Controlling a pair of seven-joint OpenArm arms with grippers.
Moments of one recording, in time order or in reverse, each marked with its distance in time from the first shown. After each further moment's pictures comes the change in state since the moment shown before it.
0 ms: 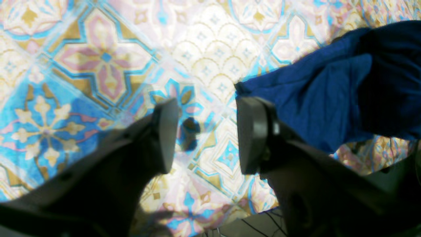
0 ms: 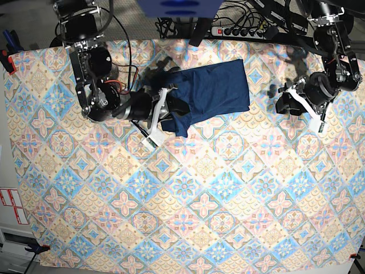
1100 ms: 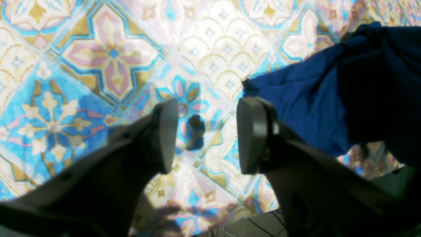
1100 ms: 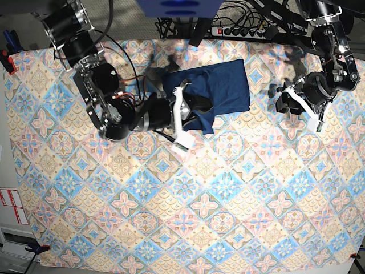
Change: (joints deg) left arm -0.3 1.2 0.0 0.0 3.7 0.0 -0.1; right arm 10.6 2.5 -14.8 1.2 10.5 0.0 -4.2
